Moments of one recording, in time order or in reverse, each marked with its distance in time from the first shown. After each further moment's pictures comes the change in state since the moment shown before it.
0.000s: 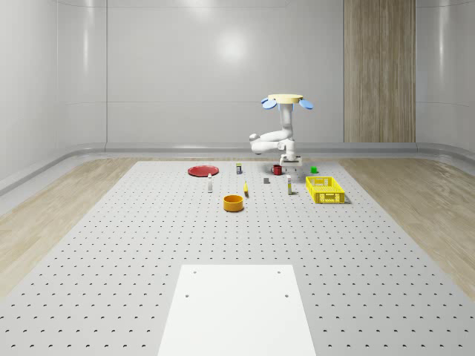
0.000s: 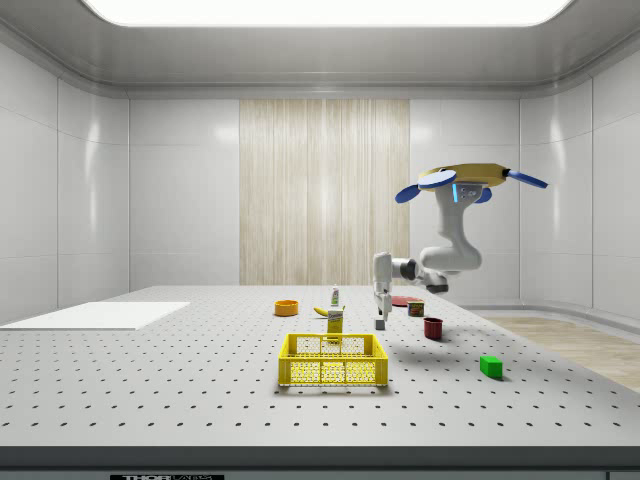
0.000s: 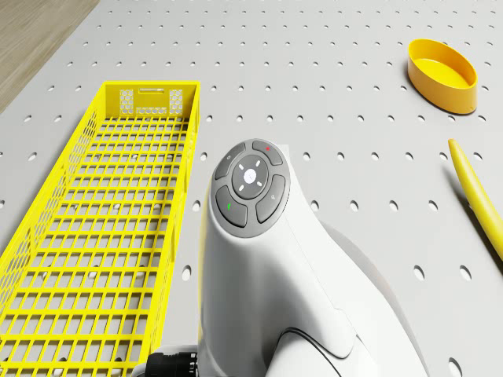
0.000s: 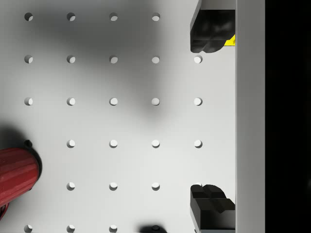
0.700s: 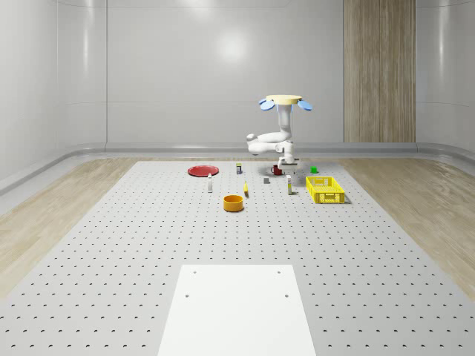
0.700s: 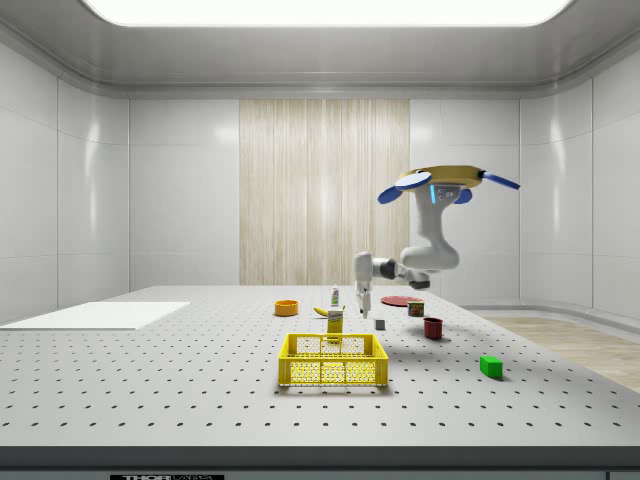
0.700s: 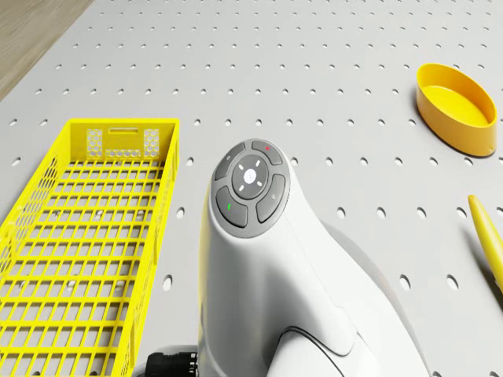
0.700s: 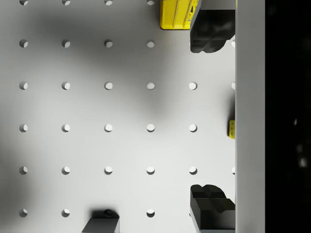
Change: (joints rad) arm -0.015 -0.053 0.013 0.003 0.025 0.050 0.014
